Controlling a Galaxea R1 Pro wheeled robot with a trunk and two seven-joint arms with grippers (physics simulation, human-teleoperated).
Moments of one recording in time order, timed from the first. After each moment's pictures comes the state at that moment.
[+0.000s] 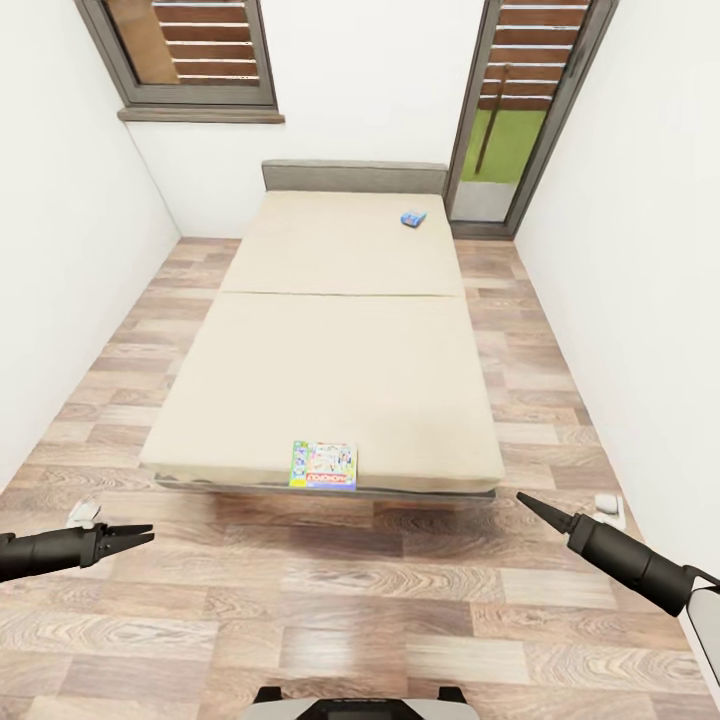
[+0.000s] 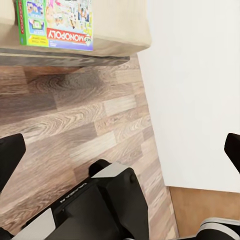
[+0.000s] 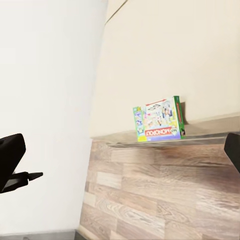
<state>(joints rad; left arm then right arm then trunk) -0.88 0.63 -0.16 -0.16 0.27 0.16 -1.57 -0.20 -0.27 -0.36 -1.53 -0.67 0.78 0.83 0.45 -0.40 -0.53</state>
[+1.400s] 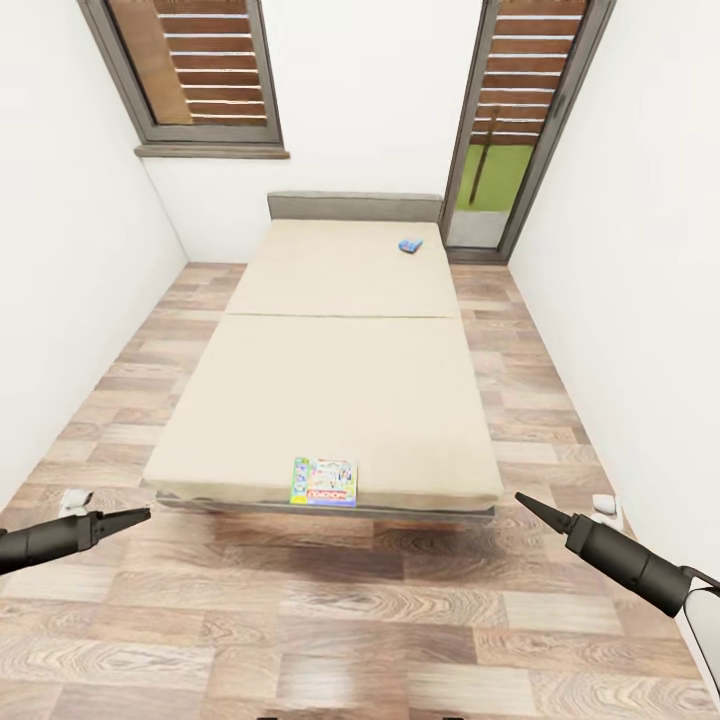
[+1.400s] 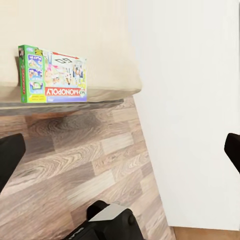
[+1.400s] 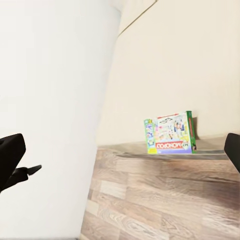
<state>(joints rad) -0.88 0.63 -0.04 -0.16 0.29 0.19 -1.57 -0.20 -0.26 -0.36 -1.53 -0.67 0.78 0.84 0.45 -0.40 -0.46</state>
